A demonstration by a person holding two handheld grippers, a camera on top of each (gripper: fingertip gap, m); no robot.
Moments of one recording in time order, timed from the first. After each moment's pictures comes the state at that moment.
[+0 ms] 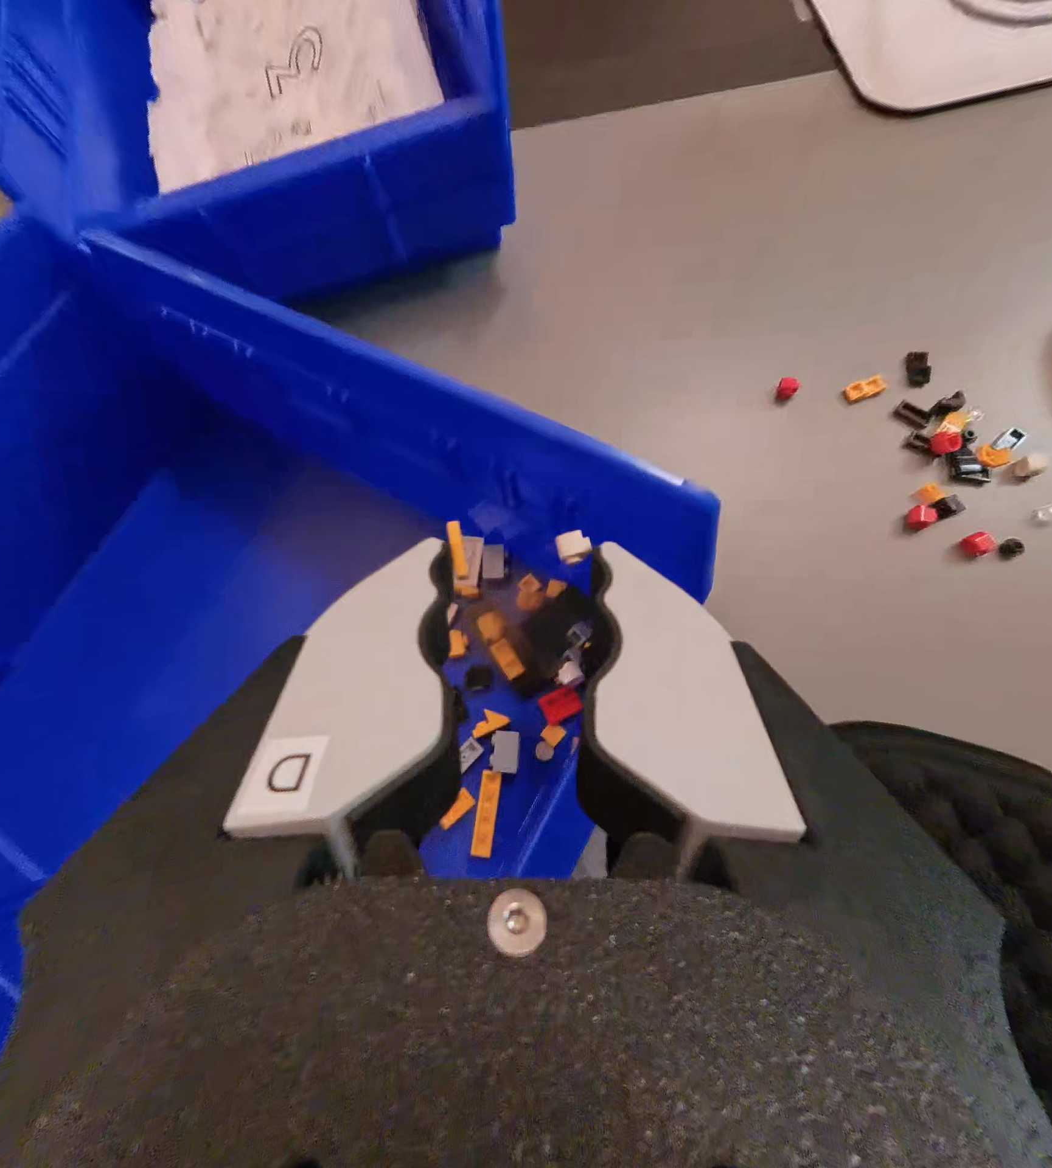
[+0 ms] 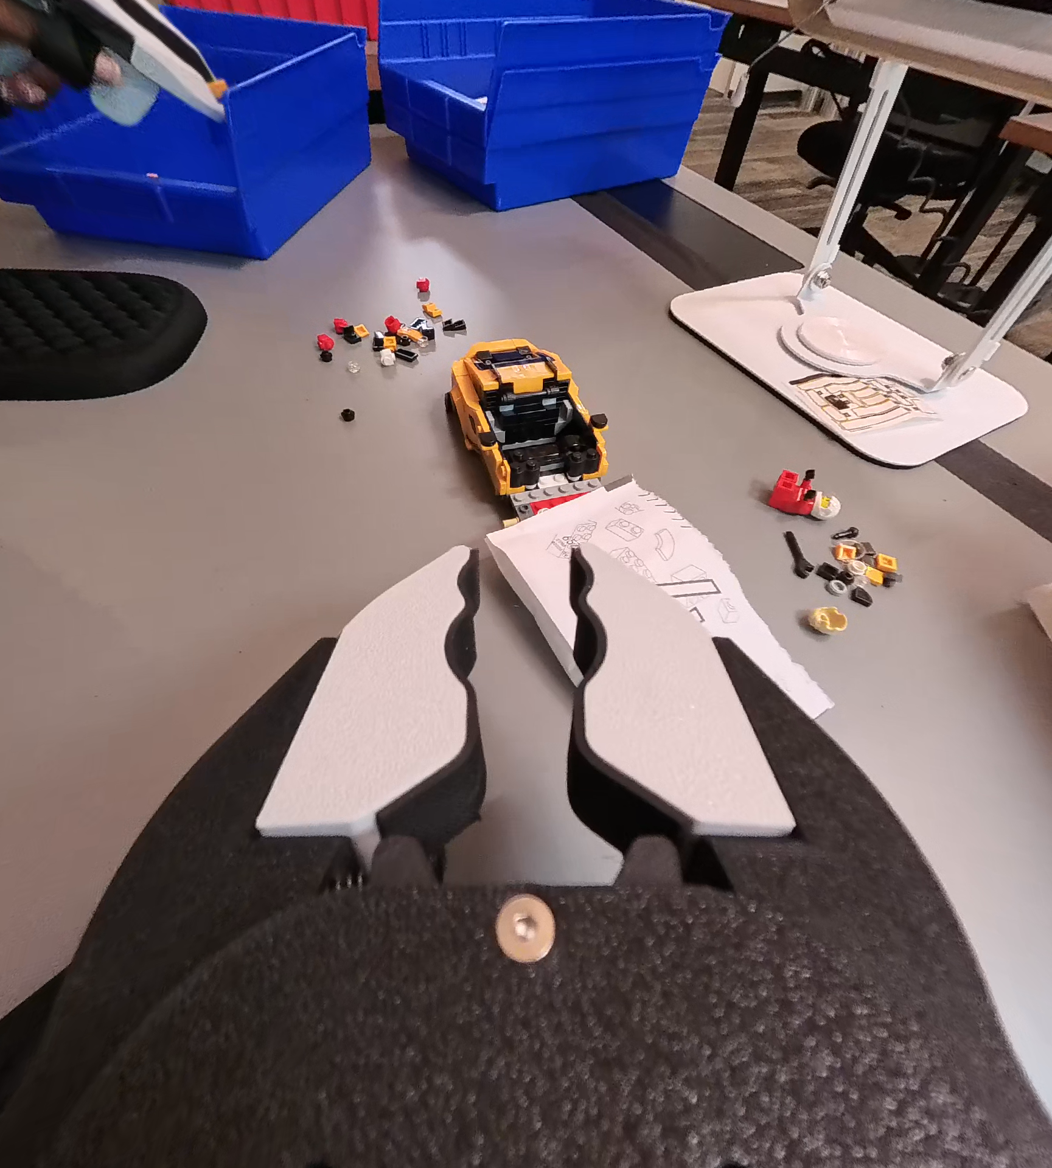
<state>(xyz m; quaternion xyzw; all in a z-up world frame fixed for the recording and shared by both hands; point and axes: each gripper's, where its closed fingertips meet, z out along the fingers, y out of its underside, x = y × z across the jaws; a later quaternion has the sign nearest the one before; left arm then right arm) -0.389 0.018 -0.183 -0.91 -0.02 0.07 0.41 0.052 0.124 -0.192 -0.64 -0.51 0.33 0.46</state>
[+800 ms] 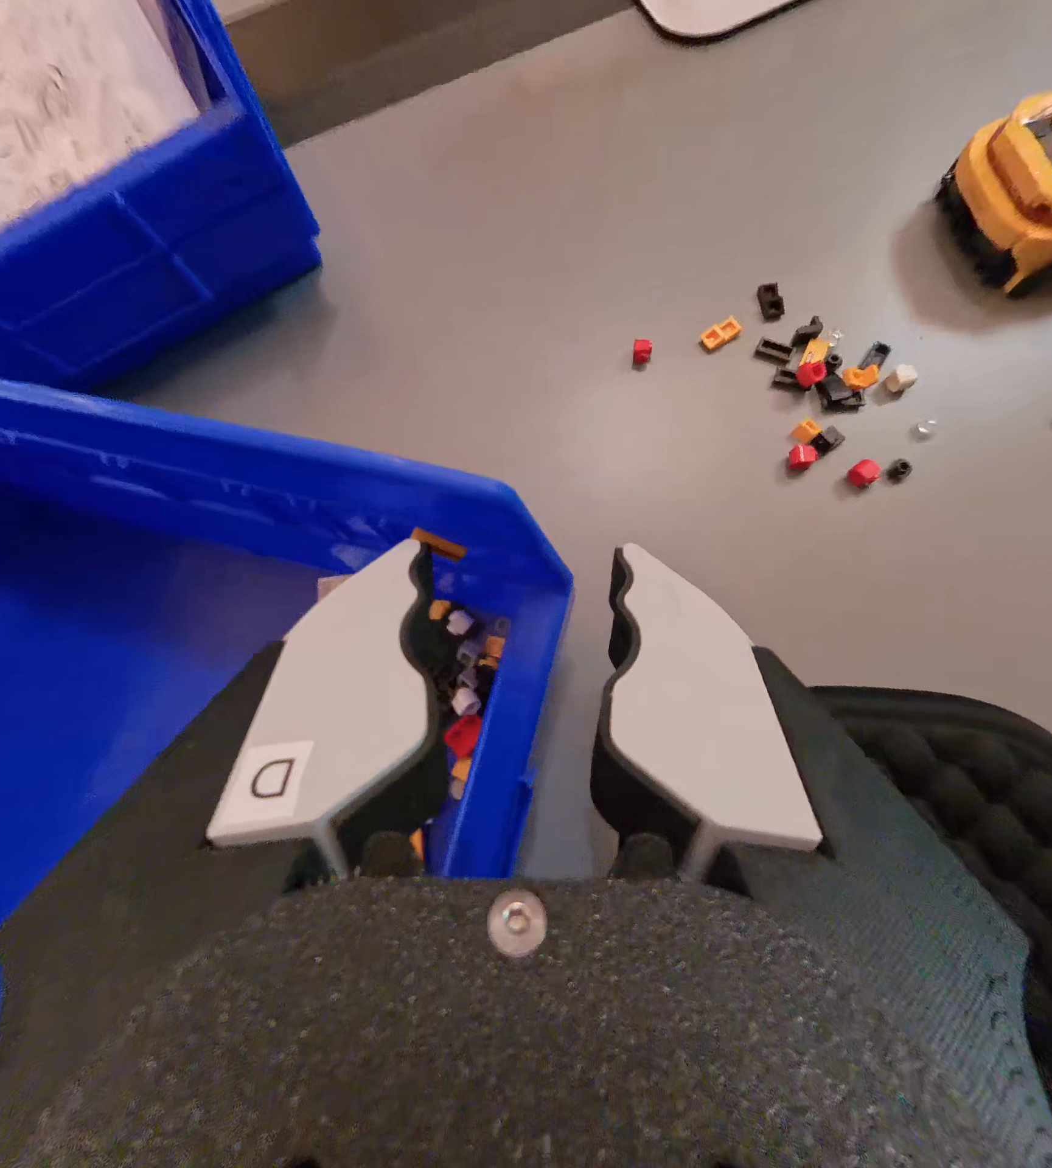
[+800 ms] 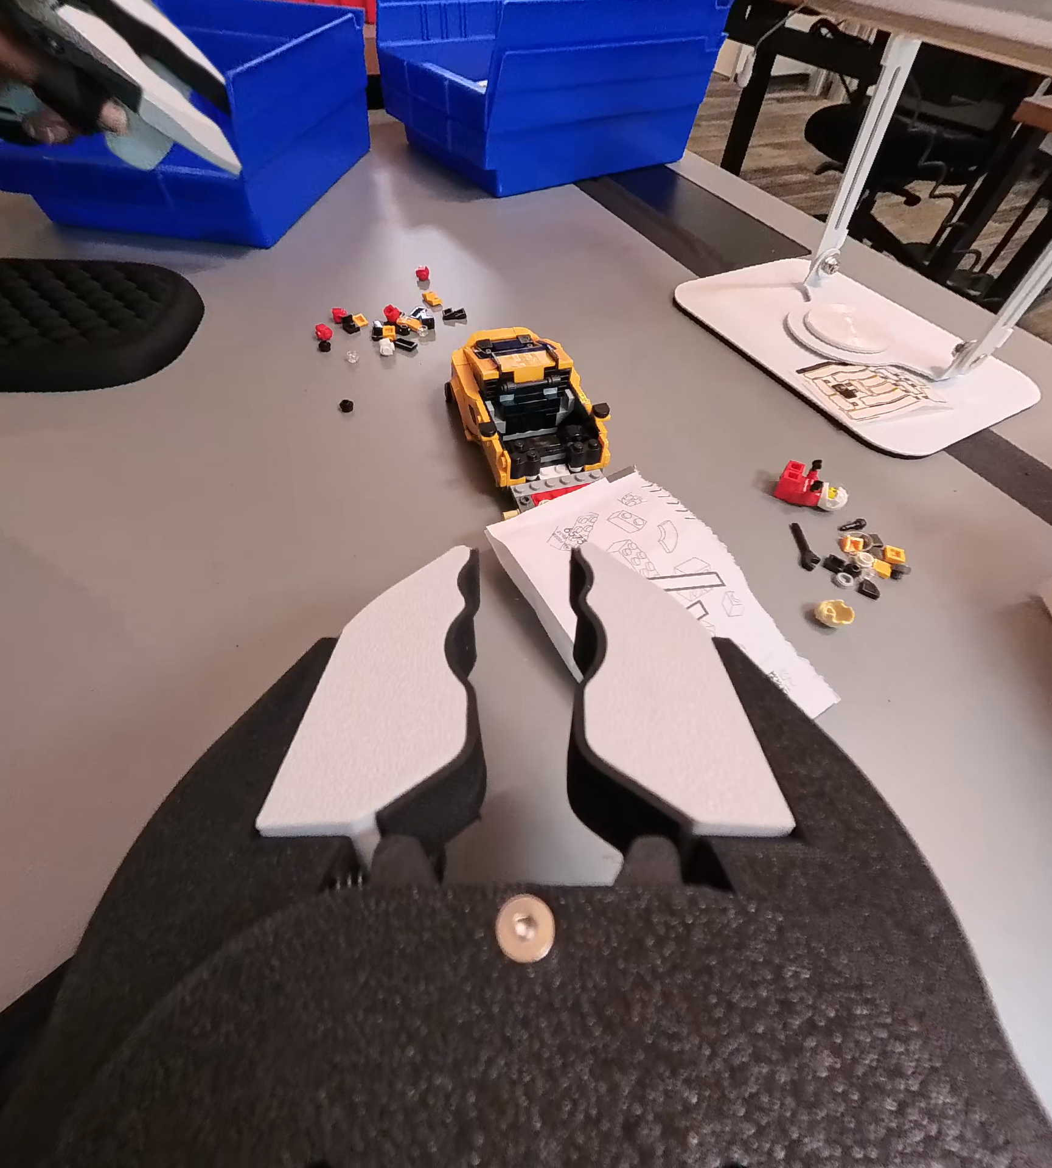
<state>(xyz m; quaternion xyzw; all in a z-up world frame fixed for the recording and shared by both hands) -0.339 0.032 -0.206 -0.91 0.09 0.04 0.40 0.052 0.125 -0.197 -0.65 -0.52 0.32 0.46</state>
